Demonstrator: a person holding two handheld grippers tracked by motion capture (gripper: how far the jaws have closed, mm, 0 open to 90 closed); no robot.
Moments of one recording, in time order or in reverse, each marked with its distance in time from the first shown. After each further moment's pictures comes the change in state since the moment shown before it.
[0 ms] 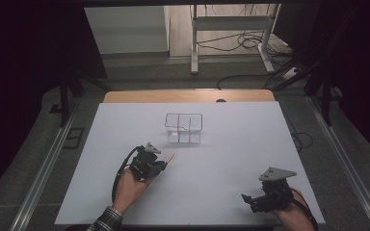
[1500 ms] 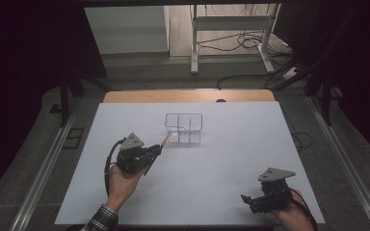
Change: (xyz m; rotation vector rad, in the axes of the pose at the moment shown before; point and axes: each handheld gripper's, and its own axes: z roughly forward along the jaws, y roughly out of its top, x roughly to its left) left arm 0.008 0.000 -0.049 -0.381 -0.024 0.005; right arm 0.001 0.000 0.002 0.003 0.006 -0.010
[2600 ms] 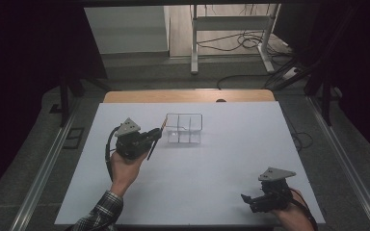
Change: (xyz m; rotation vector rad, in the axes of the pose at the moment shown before) left arm 0.015 0.033 0.001 -0.131 0.012 -0.030; right arm -0.001 0.000 0.000 -0.005 -0.005 0.002
